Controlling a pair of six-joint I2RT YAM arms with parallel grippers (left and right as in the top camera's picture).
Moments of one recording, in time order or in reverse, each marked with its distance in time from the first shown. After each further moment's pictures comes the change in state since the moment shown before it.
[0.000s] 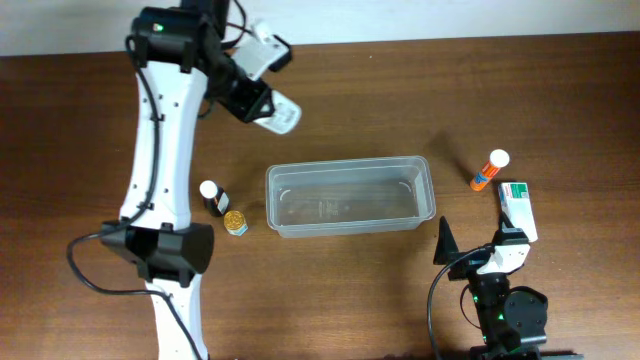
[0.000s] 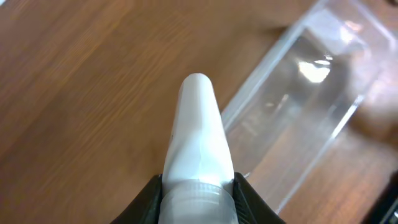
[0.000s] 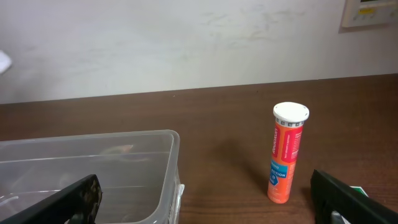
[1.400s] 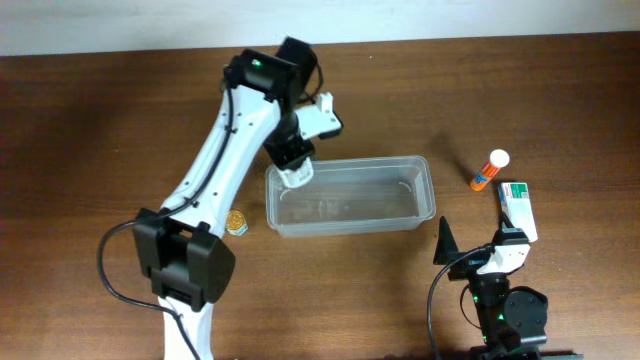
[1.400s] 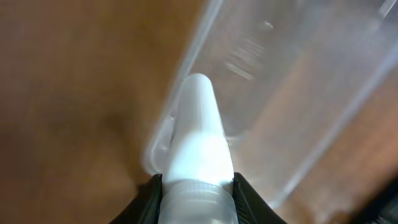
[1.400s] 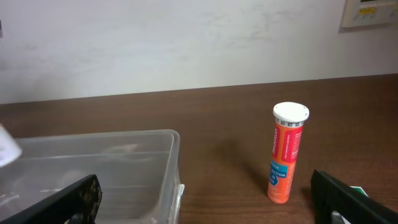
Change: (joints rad) left arm -0.207 -0.101 -0.489 0.159 -0.272 0.083; right arm 0.000 0.000 0.000 0.000 0.000 0.000
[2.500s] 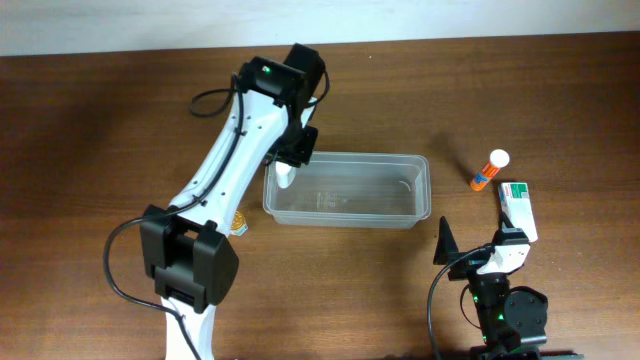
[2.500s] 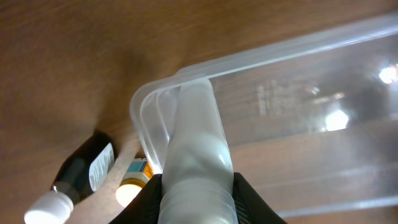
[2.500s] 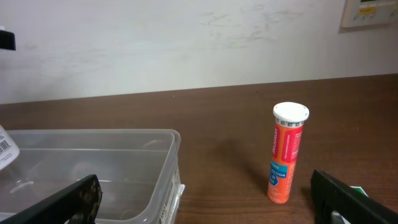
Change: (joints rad) left arm -0.028 0.000 -0.063 0.054 -0.158 -0.799; right arm 0.000 0.000 0.000 0.000 0.000 0.000
